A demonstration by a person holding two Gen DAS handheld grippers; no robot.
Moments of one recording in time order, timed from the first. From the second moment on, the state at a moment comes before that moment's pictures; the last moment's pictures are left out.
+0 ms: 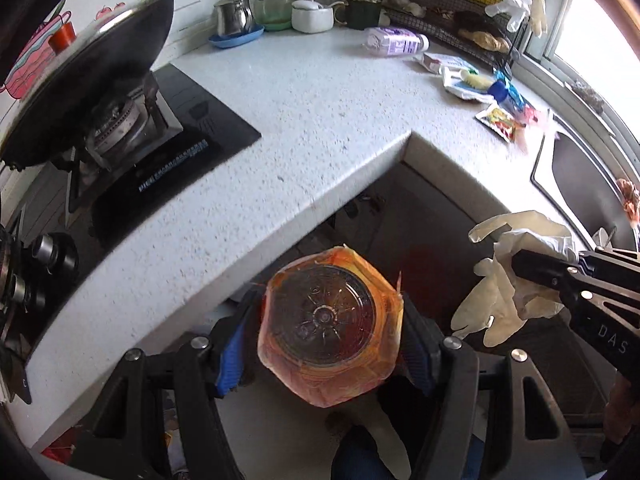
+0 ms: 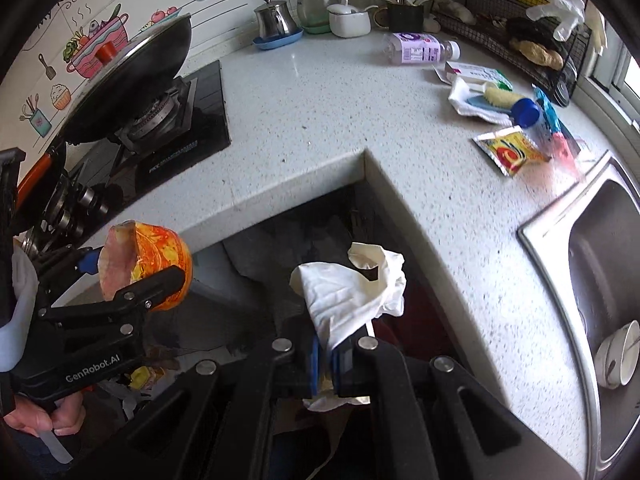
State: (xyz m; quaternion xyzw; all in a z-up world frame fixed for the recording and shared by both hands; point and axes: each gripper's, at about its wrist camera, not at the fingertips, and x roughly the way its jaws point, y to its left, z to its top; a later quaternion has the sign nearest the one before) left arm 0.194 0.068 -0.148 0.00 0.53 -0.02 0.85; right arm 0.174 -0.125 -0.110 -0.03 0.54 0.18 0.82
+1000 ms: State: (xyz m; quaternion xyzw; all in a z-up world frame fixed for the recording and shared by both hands) left arm 0.247 0.025 -0.637 -0.05 0.66 -0.08 0.75; right arm 0.198 -0.166 -0.552 0.02 0.65 0.16 0.74
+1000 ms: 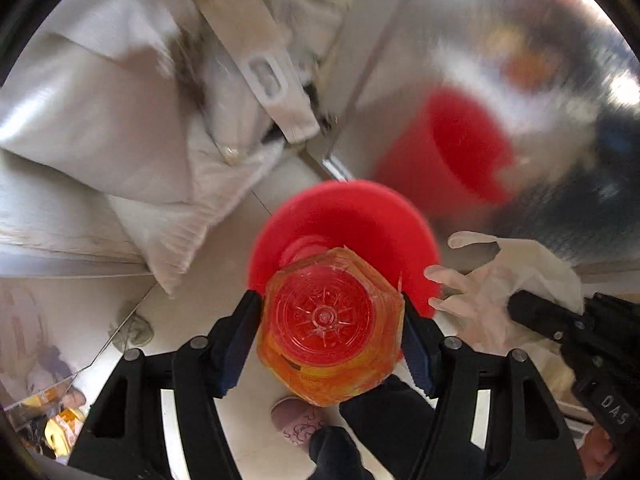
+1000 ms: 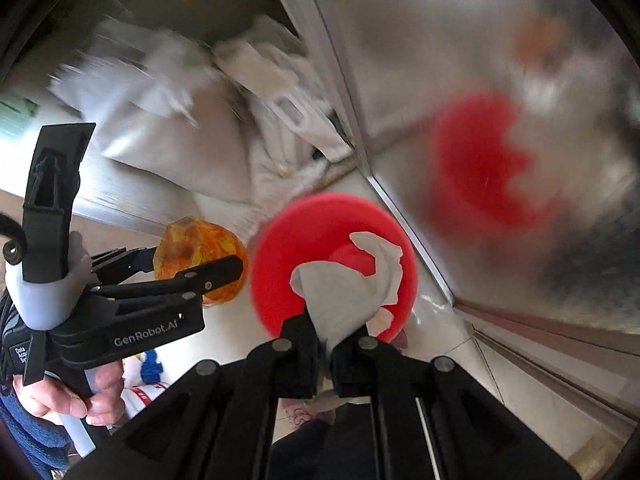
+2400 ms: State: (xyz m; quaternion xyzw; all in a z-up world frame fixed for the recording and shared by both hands) left arm 0.234 0.066 -0.668 -0.03 0.66 -0.07 0.74; right arm 0.211 -0.137 -0.624 -0.04 0.68 0.19 0.71
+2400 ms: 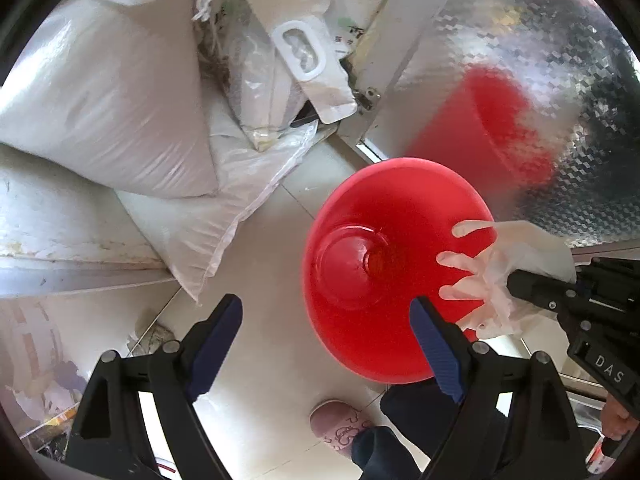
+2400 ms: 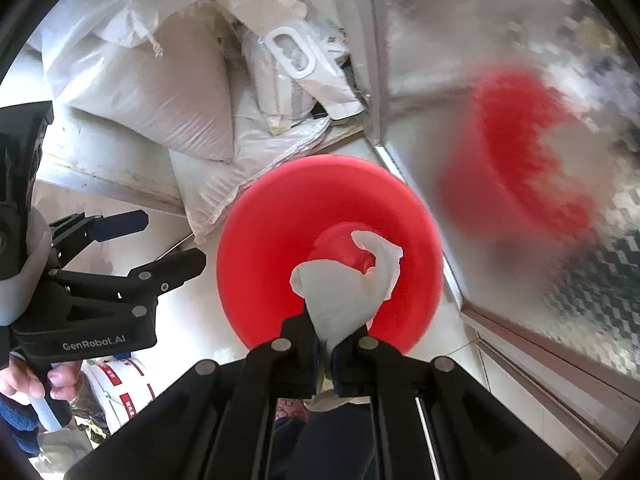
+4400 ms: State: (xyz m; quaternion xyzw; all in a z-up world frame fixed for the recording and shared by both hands) left arm 0.333 0.000 -0.047 0.07 0.42 -0.10 0.90; right arm 0.249 -0.185 -0.055 -0.05 0.41 0.04 0.91
